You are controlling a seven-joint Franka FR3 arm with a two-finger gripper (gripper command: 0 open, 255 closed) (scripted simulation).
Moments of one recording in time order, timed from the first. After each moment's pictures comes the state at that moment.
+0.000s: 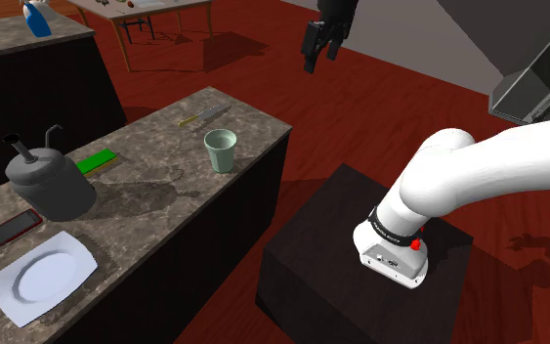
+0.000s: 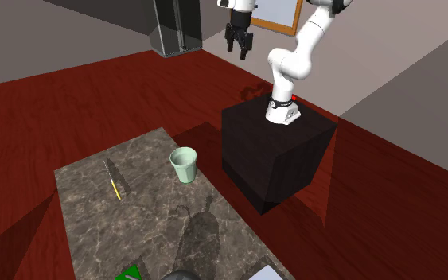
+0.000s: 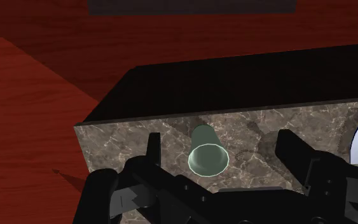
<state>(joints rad) -0.02 -0.76 0.05 -2.34 -0.03 1.65 0.03</state>
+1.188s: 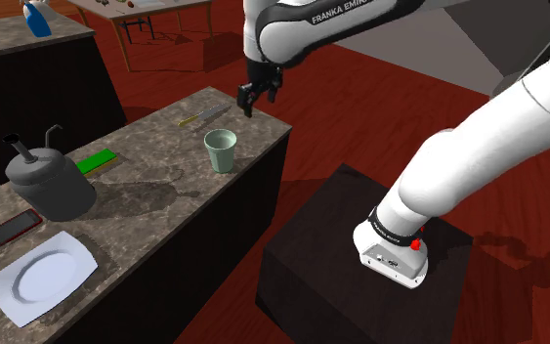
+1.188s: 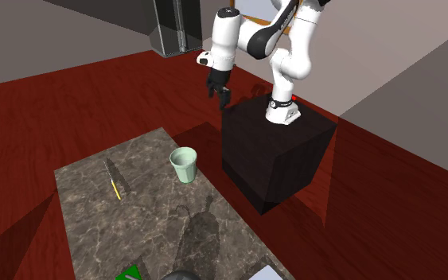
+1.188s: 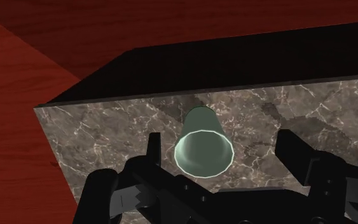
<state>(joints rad) -0.04 -0.30 0.20 -2.39 -0.09 2.17 0.24</state>
